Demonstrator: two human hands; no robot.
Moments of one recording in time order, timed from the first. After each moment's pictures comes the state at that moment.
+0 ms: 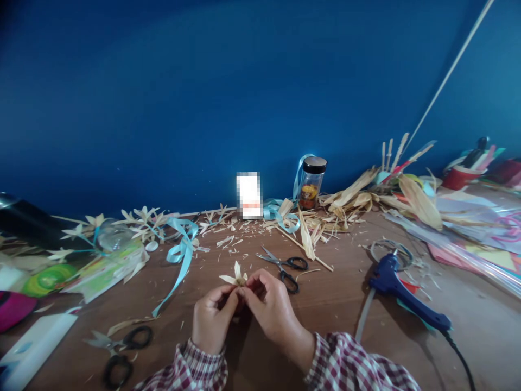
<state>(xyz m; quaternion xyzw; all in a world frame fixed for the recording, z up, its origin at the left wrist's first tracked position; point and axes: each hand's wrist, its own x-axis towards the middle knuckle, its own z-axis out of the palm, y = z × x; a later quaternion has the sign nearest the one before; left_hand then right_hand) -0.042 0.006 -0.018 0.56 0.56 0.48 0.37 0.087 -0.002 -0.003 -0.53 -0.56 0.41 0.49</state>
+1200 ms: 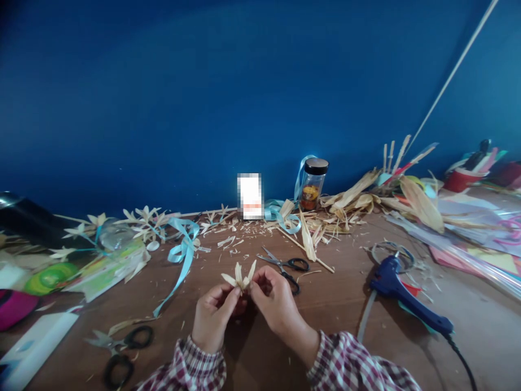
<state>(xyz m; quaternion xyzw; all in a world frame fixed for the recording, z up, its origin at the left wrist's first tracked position) -0.036 0.006 -0.012 0.42 0.52 0.51 0.54 0.092 0.008 -0.012 -0.52 -0.51 0.46 0.50</state>
